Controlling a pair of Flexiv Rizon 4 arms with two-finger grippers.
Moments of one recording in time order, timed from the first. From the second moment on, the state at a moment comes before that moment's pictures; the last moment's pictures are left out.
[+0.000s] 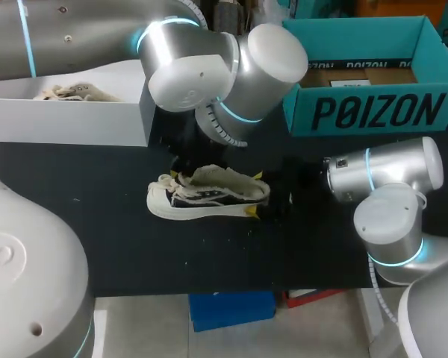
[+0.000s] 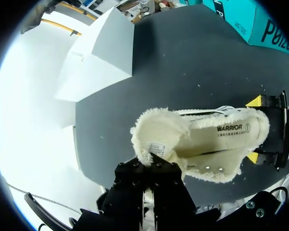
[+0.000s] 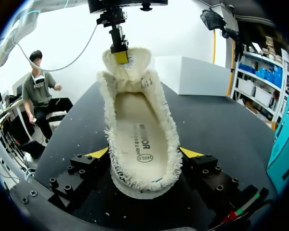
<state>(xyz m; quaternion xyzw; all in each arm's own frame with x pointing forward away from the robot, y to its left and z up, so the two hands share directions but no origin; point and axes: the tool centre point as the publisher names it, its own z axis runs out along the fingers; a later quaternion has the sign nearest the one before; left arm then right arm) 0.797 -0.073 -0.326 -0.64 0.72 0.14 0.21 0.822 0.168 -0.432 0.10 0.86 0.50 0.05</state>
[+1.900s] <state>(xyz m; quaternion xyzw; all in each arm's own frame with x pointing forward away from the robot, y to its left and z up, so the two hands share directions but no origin) 0.795 -0.002 -0.332 -0.67 0.72 0.07 0.15 0.822 0.167 -0.433 0.10 0.86 0.50 0.05</state>
